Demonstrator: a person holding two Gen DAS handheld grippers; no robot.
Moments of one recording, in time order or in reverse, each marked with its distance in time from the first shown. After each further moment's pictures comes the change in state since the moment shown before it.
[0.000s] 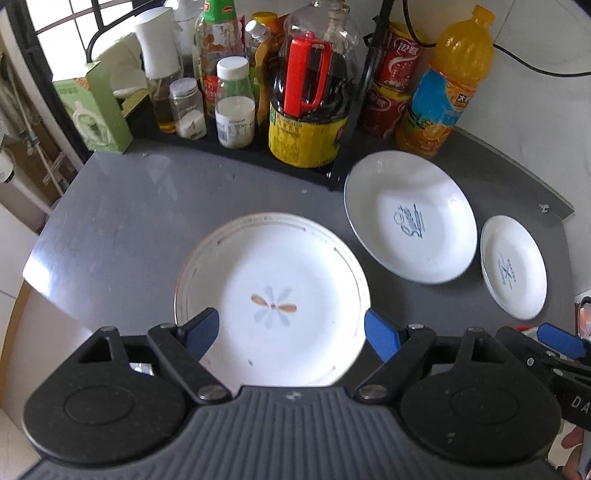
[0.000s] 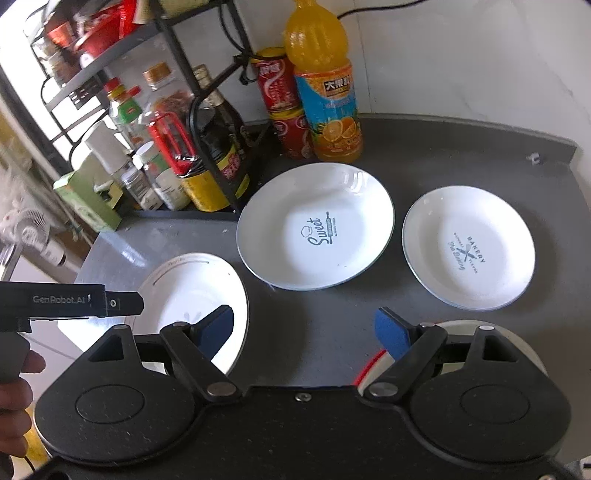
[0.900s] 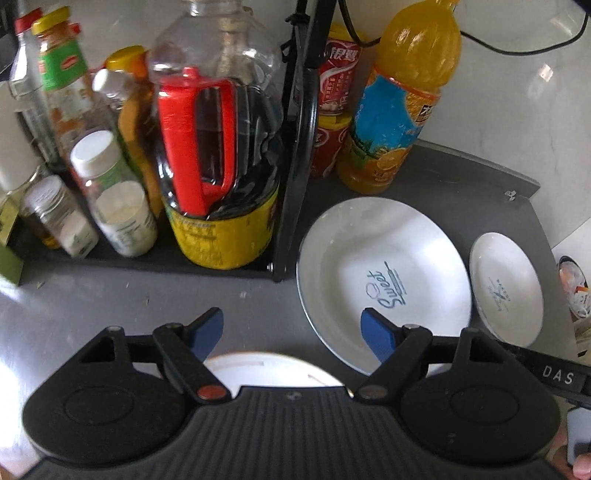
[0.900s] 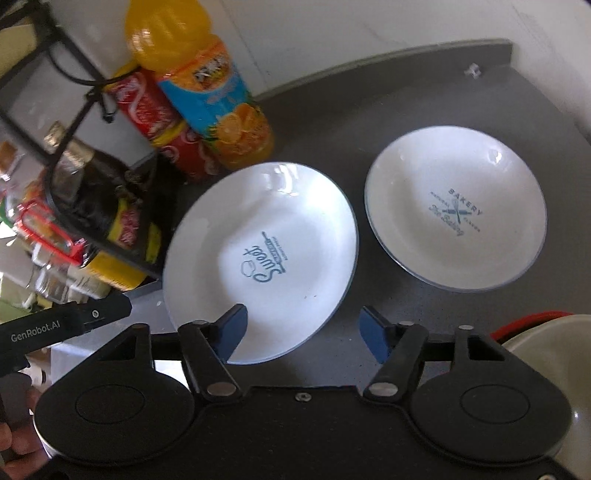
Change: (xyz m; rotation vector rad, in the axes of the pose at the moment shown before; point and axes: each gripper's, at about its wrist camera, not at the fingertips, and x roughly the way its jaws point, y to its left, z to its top) left arm 0.102 -0.013 0.098 0.275 -0.045 -0.196; right arm 0.095 -0.034 0.022 0.430 0.017 -0.146
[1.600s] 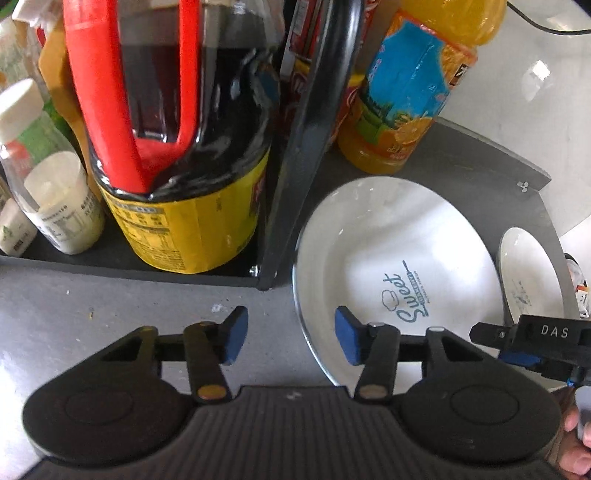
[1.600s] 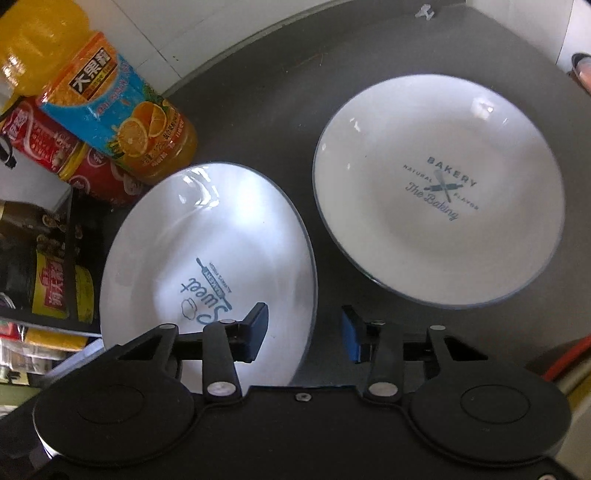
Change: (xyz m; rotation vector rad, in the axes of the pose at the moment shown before) left arm 0.082 0.005 0.003 -0.021 0.049 -0.065; right arm 0.062 -0.024 0.024 0.188 0.074 -0.083
